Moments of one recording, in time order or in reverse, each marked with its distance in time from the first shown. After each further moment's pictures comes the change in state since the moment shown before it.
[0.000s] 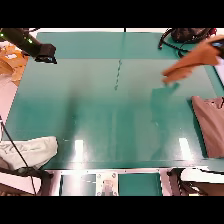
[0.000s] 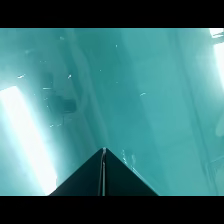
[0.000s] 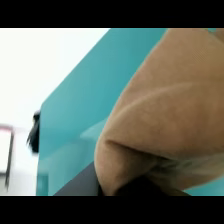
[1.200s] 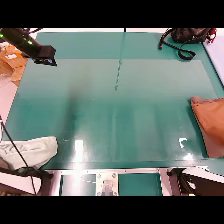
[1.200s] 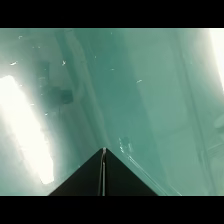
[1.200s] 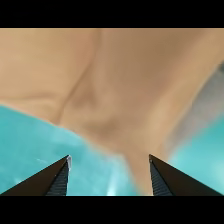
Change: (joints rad) left arm 0.000 0.000 0.000 -0.006 -0.050 -0.001; right arm -0.496 0.133 -0.201 -0.956 0.423 0.249
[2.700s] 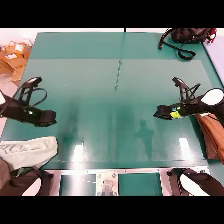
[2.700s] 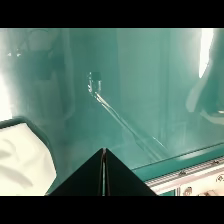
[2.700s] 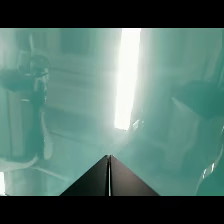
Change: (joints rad) left arm 0.000 0.788 -1.202 -0.006 0.264 -0.137; right arm 1.141 0.302 -0.613 0.365 -0.454 -0.238
